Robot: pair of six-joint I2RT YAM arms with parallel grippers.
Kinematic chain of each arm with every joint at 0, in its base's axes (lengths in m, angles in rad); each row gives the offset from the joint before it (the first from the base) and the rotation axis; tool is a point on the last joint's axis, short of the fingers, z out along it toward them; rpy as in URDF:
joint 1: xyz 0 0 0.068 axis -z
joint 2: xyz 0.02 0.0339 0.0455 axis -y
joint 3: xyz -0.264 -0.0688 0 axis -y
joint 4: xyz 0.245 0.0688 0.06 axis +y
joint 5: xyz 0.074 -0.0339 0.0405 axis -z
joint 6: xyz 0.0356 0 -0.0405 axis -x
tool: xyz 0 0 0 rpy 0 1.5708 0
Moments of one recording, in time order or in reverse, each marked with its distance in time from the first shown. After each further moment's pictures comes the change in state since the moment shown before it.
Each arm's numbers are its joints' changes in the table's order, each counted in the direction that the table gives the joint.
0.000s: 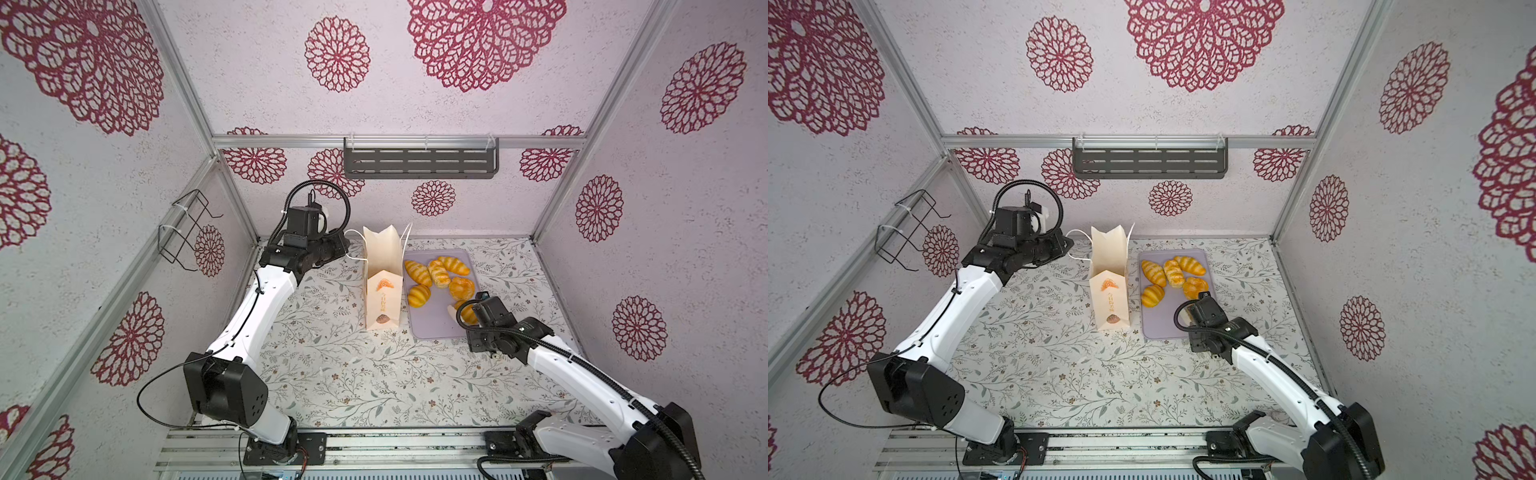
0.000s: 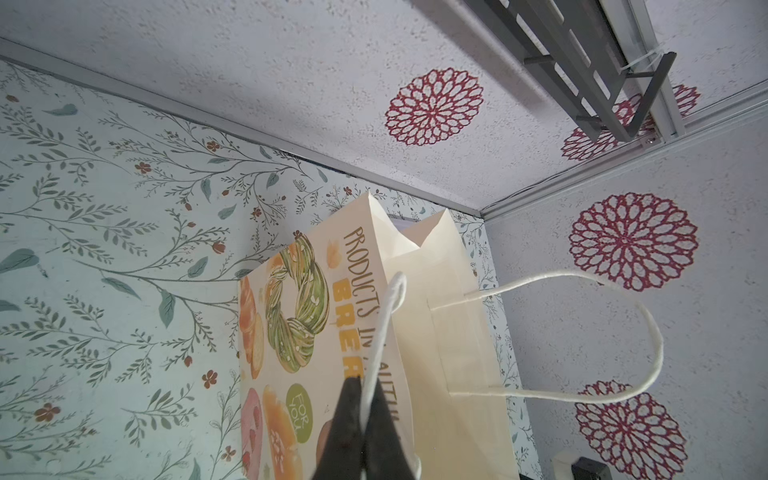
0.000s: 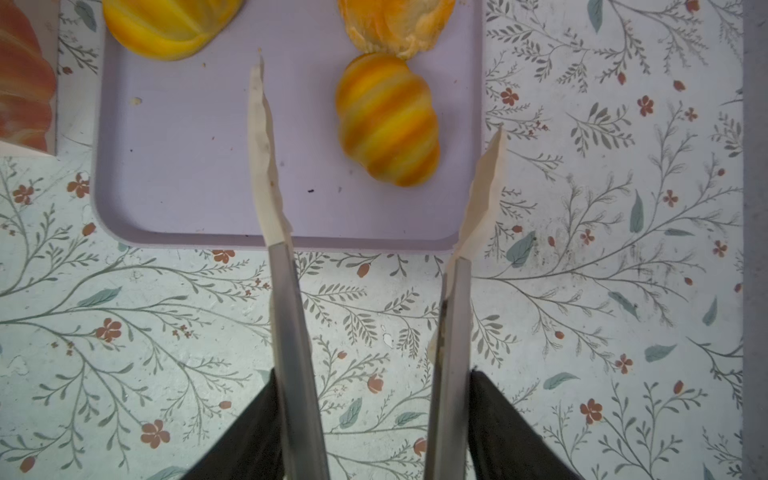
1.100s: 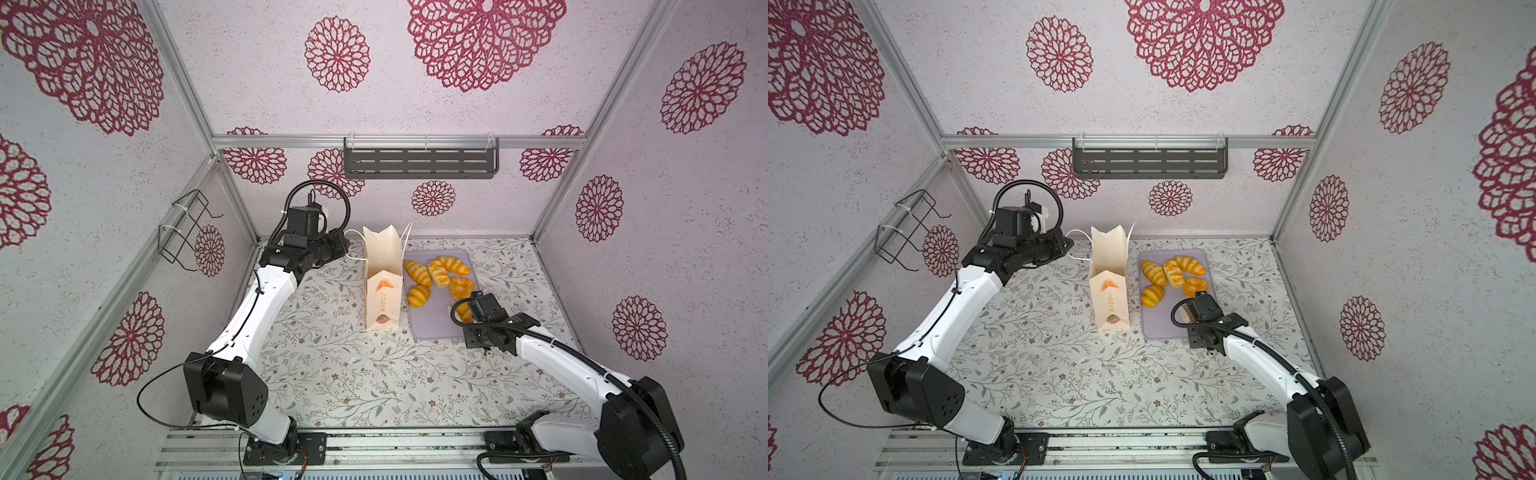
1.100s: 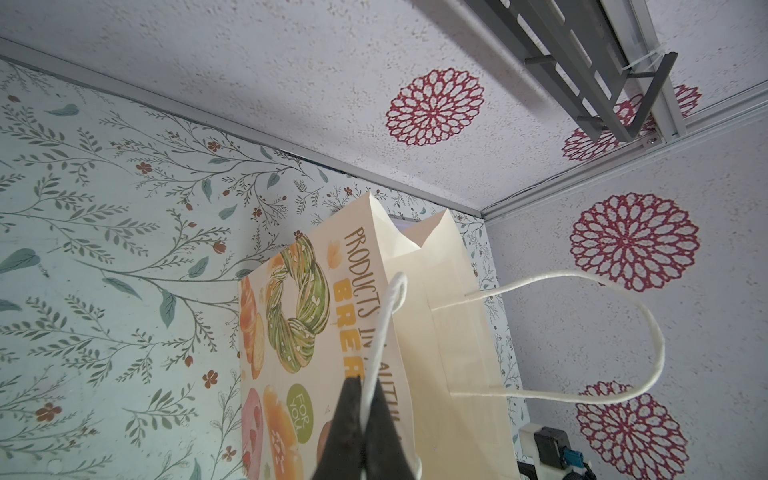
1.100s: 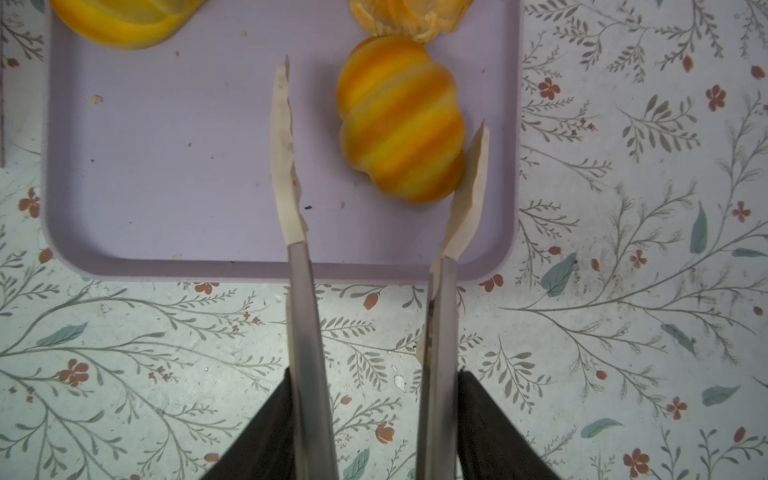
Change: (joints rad) left arm 0.000 0.000 0.000 0.000 -0.002 0.000; right arm 0.050 -0.123 -0.027 -0.127 -0.052 0.032
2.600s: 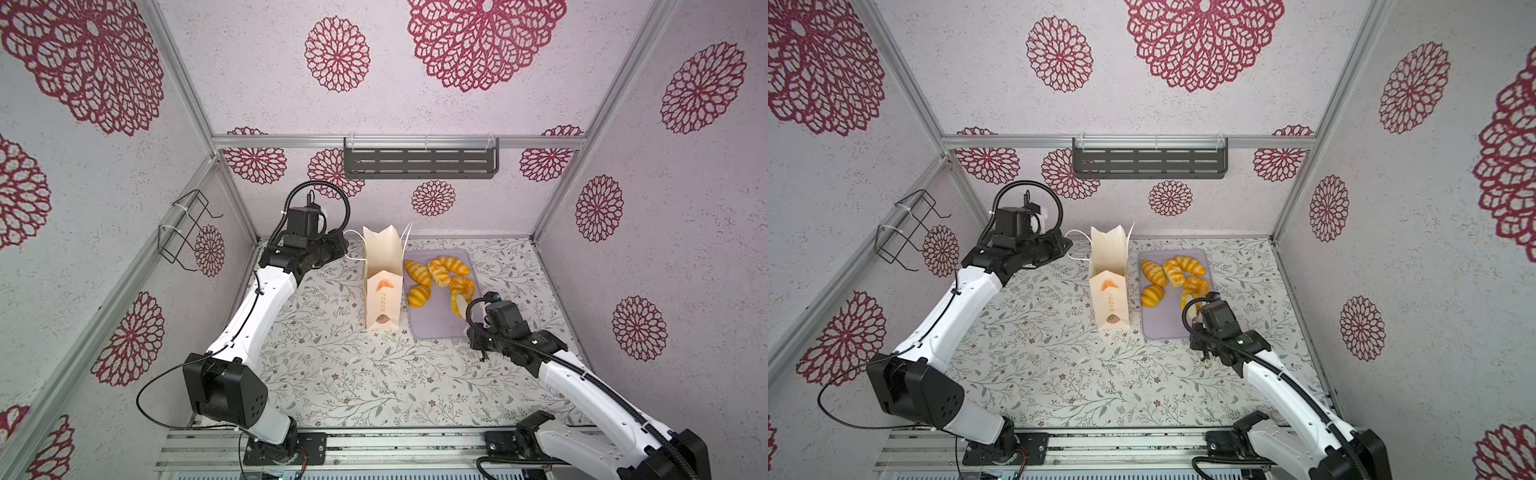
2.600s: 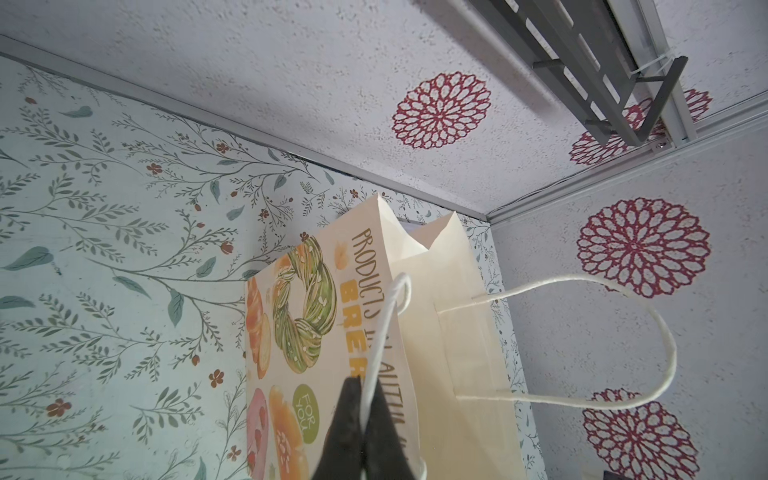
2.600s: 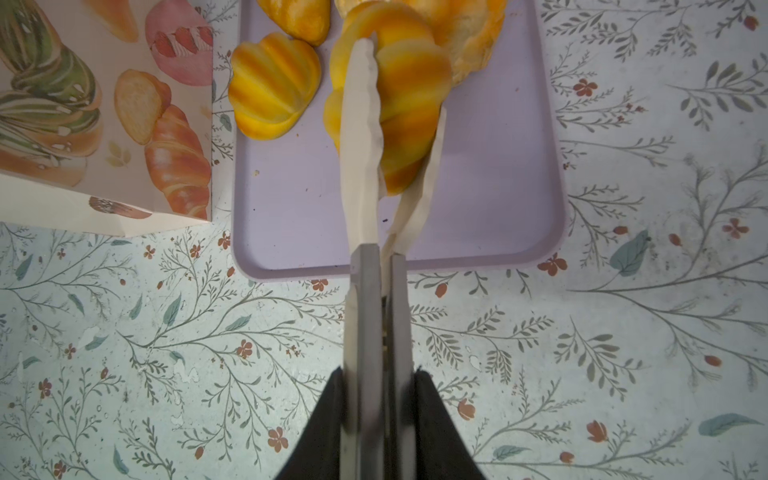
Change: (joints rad) left arm 0.000 0.007 -0.008 0.000 -0.026 -0.001; right arm 0.009 0.270 -0.098 -0.068 -0.159 -0.198
